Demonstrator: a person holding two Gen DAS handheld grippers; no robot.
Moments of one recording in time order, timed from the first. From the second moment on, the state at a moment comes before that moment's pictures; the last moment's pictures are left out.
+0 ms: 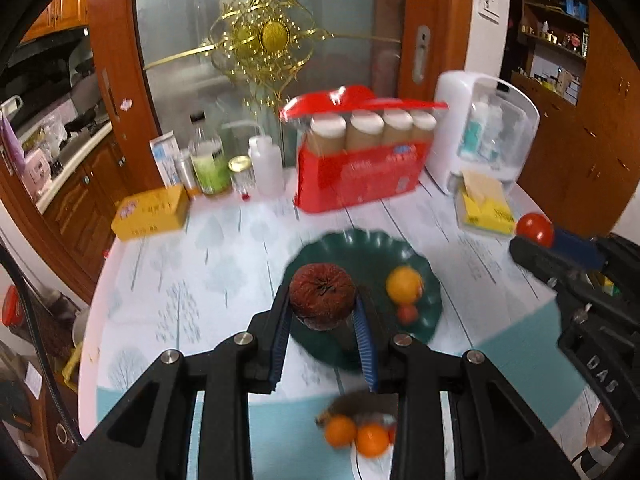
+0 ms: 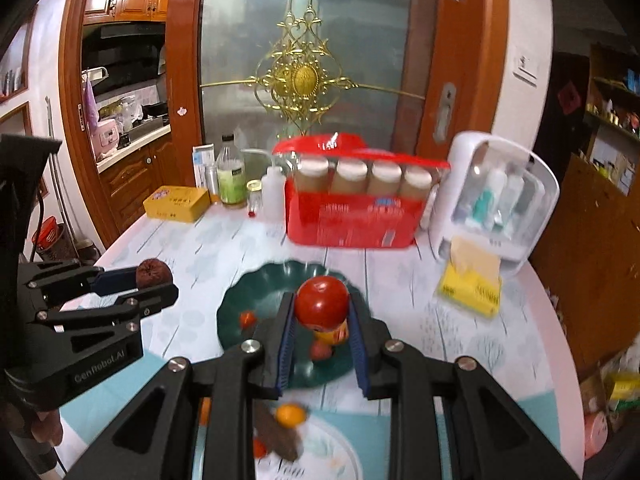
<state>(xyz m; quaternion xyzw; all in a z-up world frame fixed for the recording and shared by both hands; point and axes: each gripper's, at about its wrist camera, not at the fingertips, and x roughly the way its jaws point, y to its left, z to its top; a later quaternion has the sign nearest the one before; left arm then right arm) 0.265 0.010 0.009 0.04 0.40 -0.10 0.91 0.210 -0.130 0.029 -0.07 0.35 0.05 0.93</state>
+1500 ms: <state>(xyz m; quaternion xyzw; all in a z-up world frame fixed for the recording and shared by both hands) 0.442 -0.020 -0.197 0.04 0.57 -0.07 0.82 0.400 -0.120 -0.182 -0.08 0.53 0.13 0.84</state>
